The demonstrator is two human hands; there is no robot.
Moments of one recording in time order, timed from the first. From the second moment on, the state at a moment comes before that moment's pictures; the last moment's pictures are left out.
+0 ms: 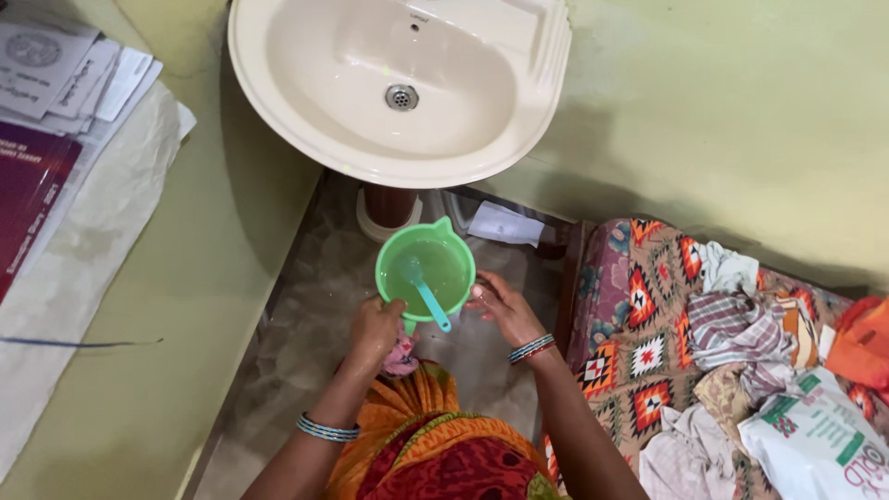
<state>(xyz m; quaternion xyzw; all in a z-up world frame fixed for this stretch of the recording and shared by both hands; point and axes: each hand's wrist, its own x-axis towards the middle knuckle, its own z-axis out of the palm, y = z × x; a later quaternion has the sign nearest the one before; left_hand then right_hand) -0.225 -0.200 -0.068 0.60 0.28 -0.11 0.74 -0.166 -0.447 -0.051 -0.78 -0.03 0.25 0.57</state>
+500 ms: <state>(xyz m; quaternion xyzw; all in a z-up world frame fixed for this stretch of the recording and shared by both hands) -0.263 -0.207 -0.077 0.66 0.31 -0.11 0.68 -0.190 -0.447 -0.059 -0.79 -0.07 0.31 0.53</state>
